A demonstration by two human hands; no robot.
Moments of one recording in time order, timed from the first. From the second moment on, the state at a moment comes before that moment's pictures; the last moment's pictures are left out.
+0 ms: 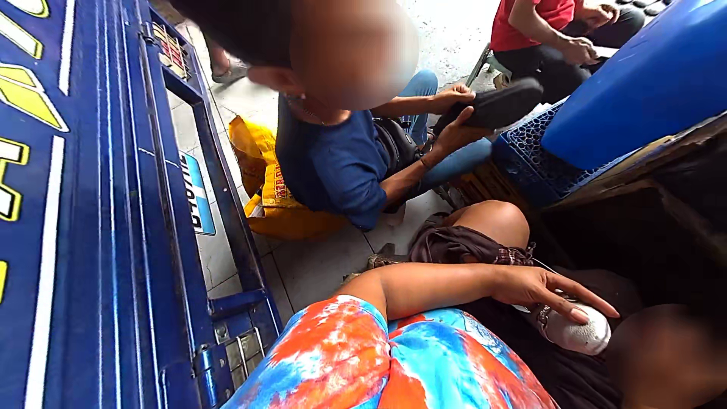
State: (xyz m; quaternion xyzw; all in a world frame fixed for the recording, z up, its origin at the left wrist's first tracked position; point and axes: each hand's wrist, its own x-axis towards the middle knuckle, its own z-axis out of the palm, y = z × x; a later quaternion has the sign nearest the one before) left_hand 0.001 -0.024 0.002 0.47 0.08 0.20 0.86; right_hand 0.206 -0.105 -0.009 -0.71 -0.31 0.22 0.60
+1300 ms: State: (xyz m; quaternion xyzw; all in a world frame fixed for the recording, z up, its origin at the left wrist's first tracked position) left_hand 0.023 -0.033 0.000 0.40 0.08 0.20 0.89; right_hand 0.213 -0.114 -0.007 -0.69 -0.29 0.24 0.62
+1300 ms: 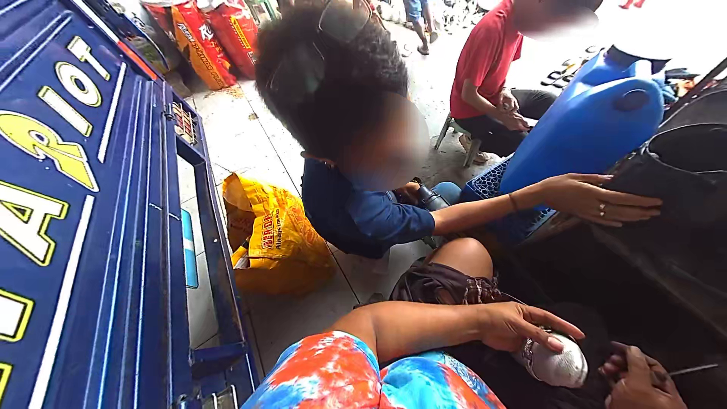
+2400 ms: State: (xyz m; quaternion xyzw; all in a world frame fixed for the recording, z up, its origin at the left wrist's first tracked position) left_hand 0.011 -0.028 -0.016 0.58 0.11 0.07 0.81; right_hand 0.209 -0.110 -0.014 -0.69 -0.26 0.21 0.64
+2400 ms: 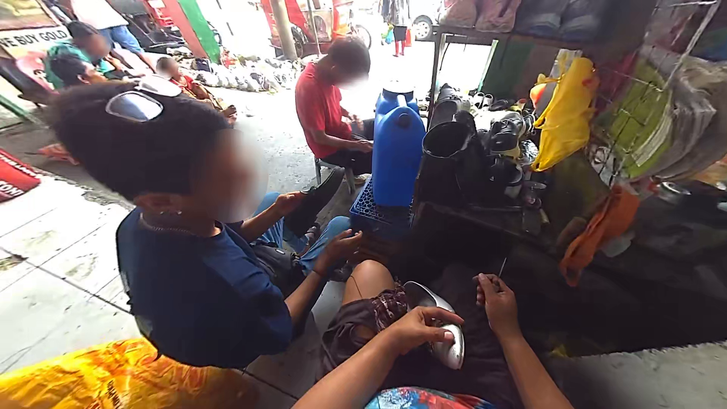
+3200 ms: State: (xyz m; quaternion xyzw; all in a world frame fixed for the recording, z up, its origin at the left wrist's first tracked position) left_hand 0.001 -0.029 0.008 0.58 0.15 0.19 0.78; right_hand 0.207 -0.117 0.006 -0.70 -0.27 0.23 0.62
